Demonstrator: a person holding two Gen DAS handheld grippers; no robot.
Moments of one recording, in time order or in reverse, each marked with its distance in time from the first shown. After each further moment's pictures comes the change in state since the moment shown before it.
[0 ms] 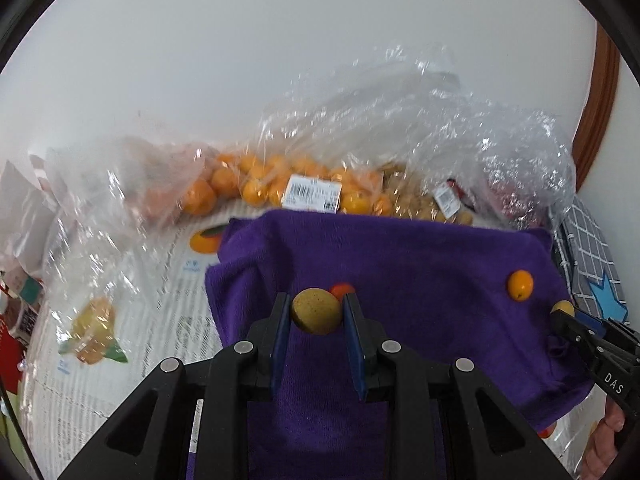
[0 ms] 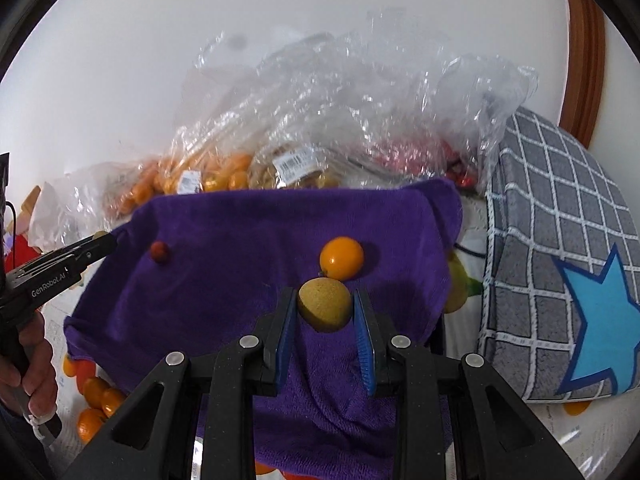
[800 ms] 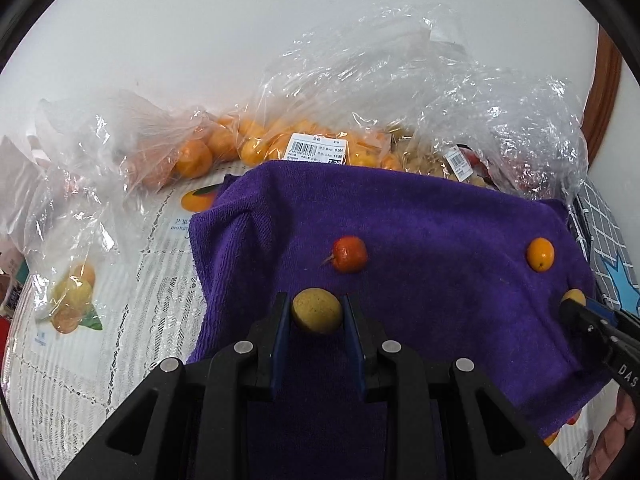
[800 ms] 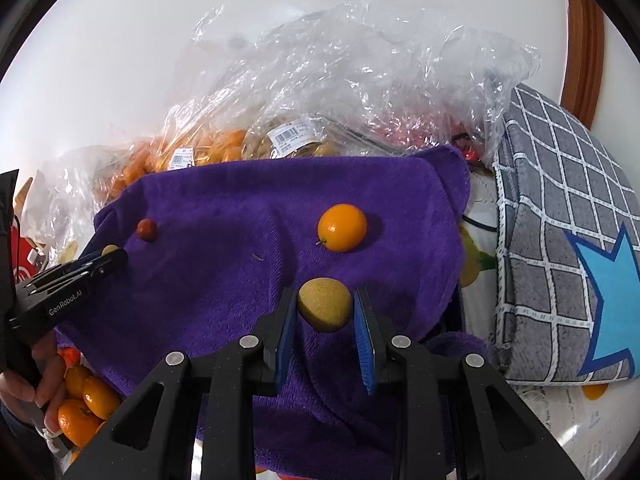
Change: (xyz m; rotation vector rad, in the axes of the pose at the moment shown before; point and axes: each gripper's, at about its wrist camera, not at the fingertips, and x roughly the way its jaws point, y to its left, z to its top) left arm 0.021 -0.003 -0.028 -0.004 0.024 0.013; right arm 0.019 0.001 -0.014 0.001 0.028 -0.015
